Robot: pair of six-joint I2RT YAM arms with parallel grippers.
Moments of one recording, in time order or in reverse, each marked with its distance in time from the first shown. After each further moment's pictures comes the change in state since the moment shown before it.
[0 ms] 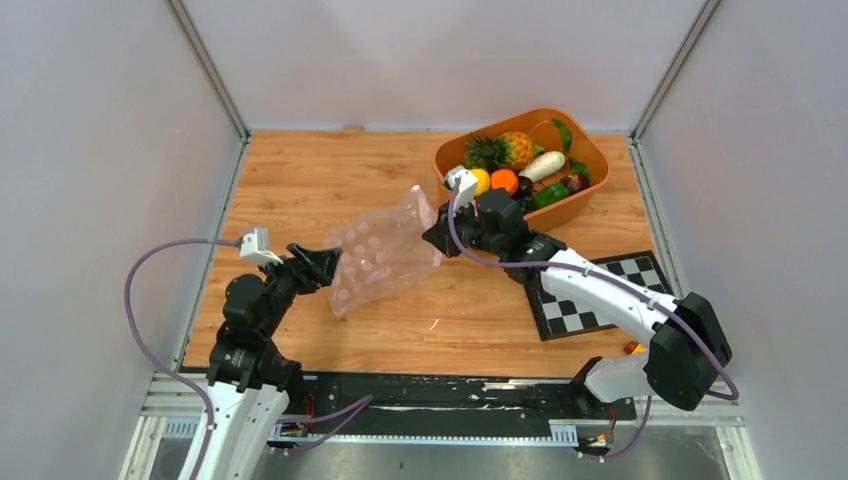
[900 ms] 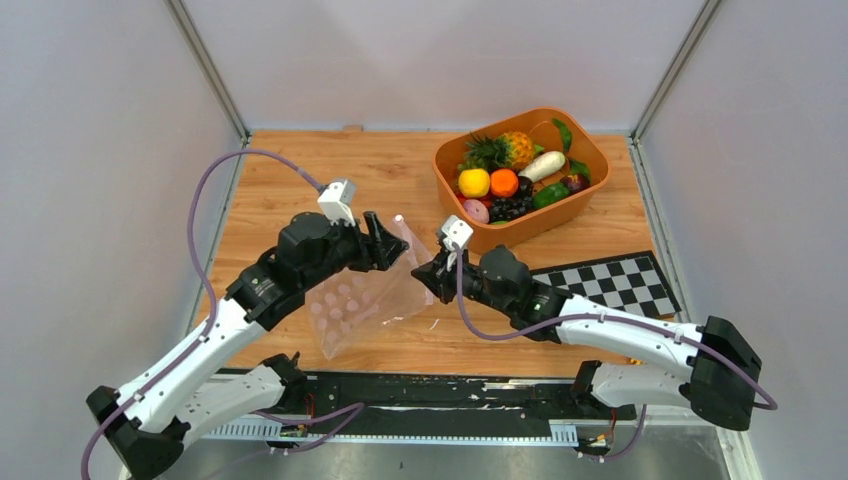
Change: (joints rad) left arm -0.504 0.556 0.492 -0.101 -0.069 0.042; right arm 0.304 -0.204 -0.279 0.248 0.201 -0.113
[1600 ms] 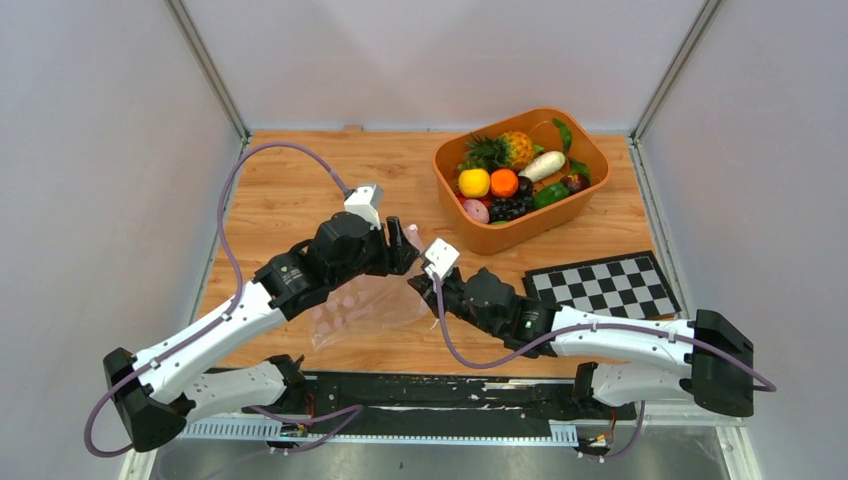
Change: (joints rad) left arm -0.162 0.170 0.080 -0.096 -0.201 -0.037; right arm 0.176 0.003 -0.016 0.013 0.272 -0.140
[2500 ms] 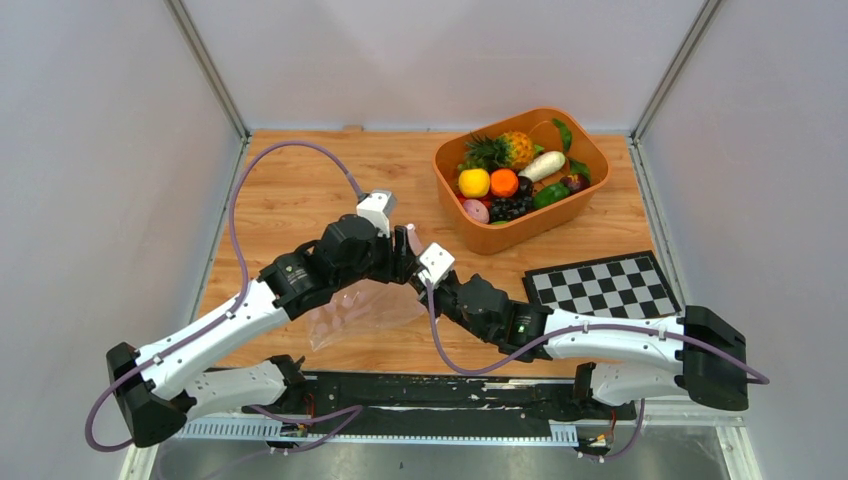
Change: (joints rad) left arm -0.027 0.019 0.005 -0.024 0.047 0.097; right arm 0.051 0.043 0.003 0.050 0.128 -0.053
